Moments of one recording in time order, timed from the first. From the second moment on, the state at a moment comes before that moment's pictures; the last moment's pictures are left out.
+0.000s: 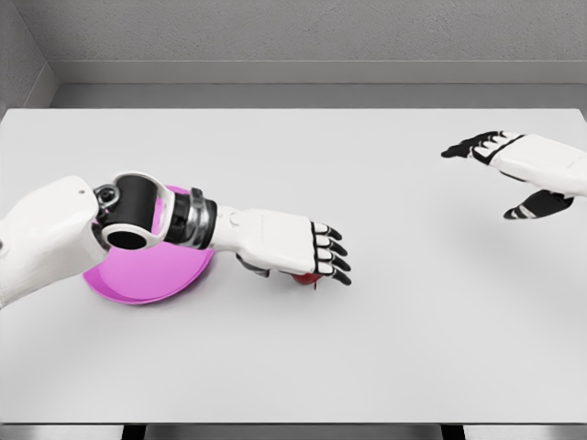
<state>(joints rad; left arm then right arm) -0.95 0.58 -1.17 -1.61 -0.49 -0.61 -0.45 -0.30 -0.96 0.21 -1.74 0.23 -0.34 0.58</state>
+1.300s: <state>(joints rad) -0.97 0.42 -1.20 -1.44 -0.59 -0.61 -0.54 -0.31 -0.93 0.19 -1.70 0.24 -0.33 0.58</state>
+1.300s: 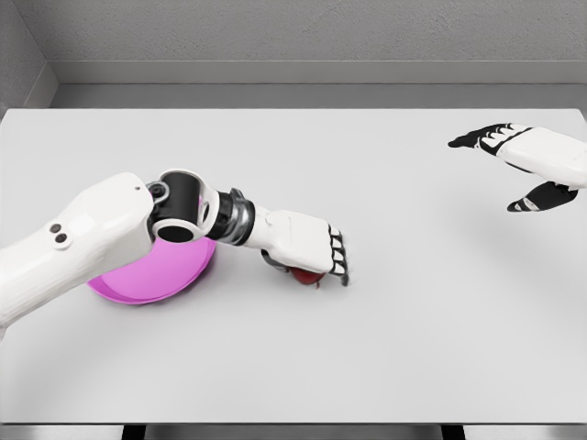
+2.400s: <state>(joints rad) -0.96 0.56 -1.01 -1.45 -0.41 -0.61 -0.57 -0.31 -0.93 0.19 -1.71 0.24 -0.33 0.58</state>
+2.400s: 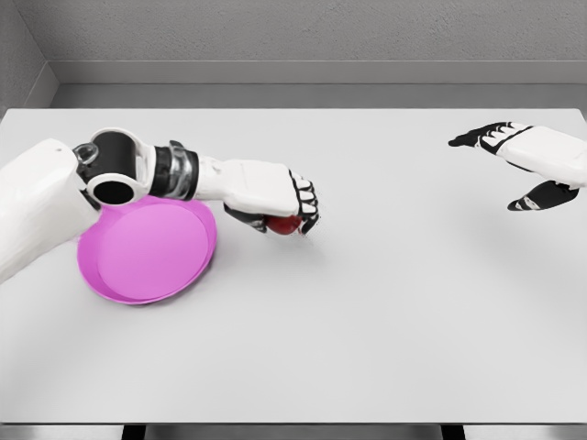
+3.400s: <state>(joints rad) -0.81 0.90 -0.91 -1.47 -0.34 -0.61 -0.57 -0.31 -0.94 0.19 -1.71 0.24 -0.33 0.58</state>
